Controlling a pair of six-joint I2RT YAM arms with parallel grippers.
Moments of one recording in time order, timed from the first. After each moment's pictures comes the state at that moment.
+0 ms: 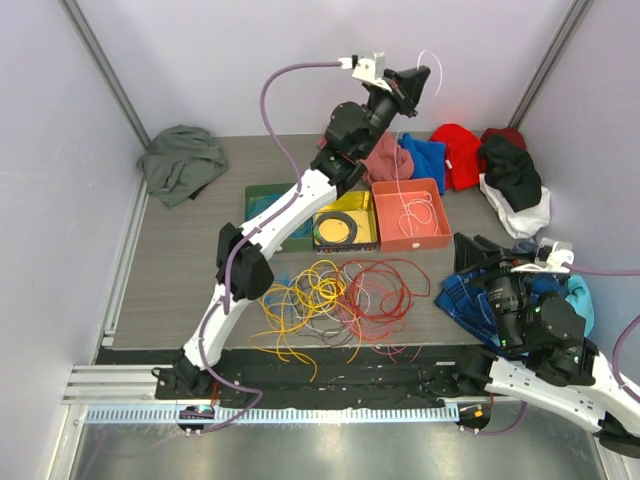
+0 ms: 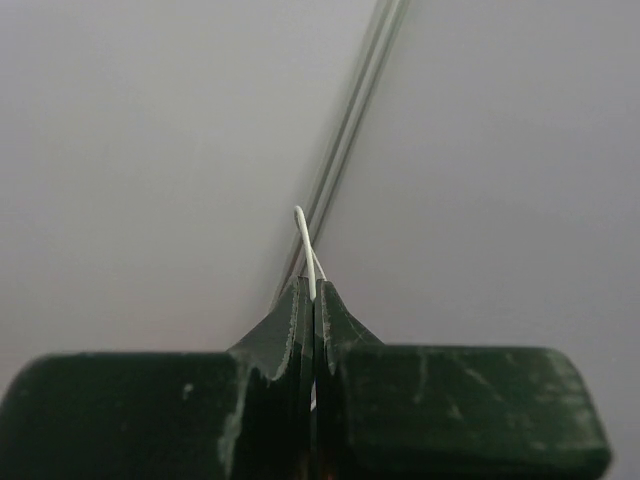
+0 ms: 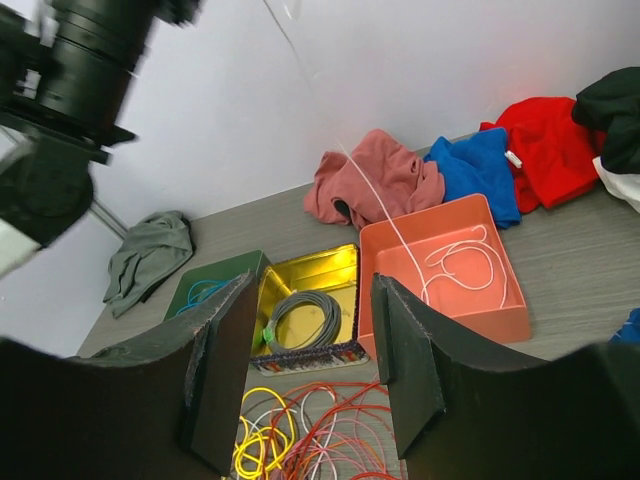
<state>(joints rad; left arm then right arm) -0.80 2.31 2.46 0.45 -0.08 -0.34 1.11 0.23 0.71 -0.24 1.01 0.27</state>
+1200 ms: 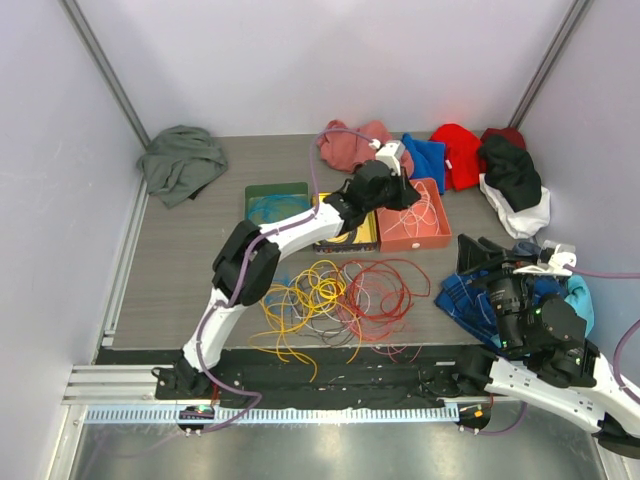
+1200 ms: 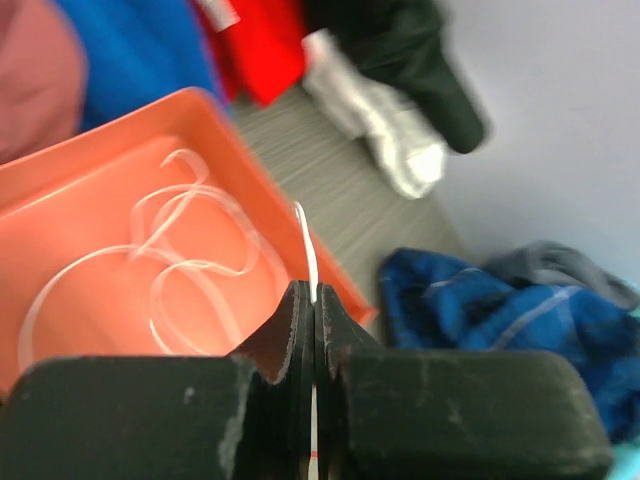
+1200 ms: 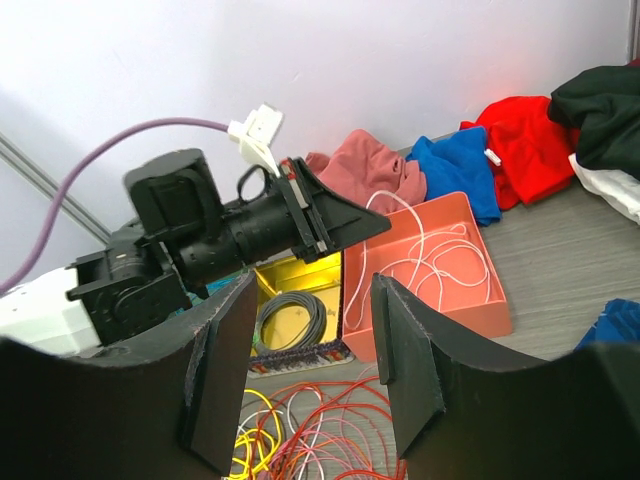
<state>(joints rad) -0.85 2.25 1.86 0.17 0.11 -0.61 1.11 0.21 0.70 -0.26 1.04 0.26</state>
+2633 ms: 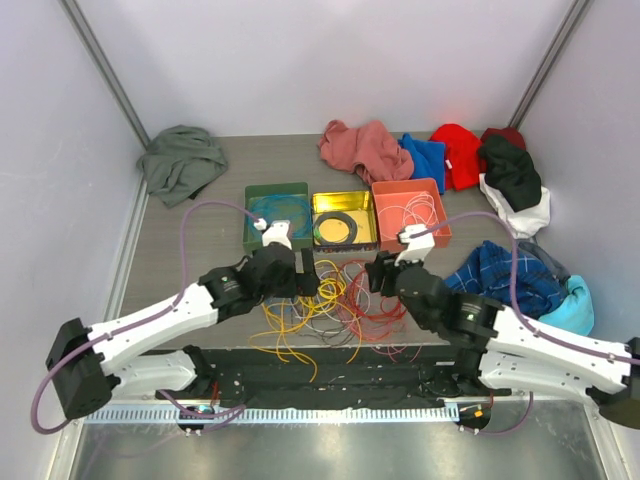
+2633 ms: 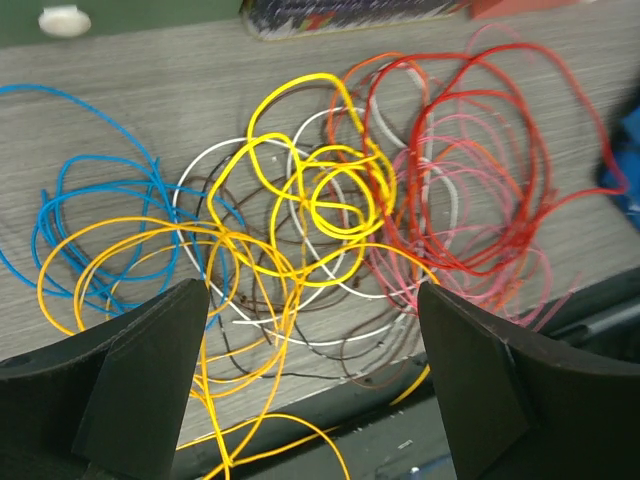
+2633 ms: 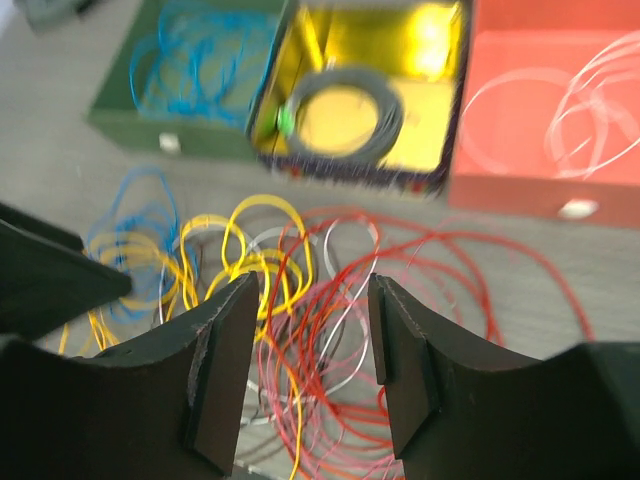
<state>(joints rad) -0.94 1.14 0.80 -0.43 -0.30 -0.76 1.11 0.75 0.66 -0.27 0.73 0.49</state>
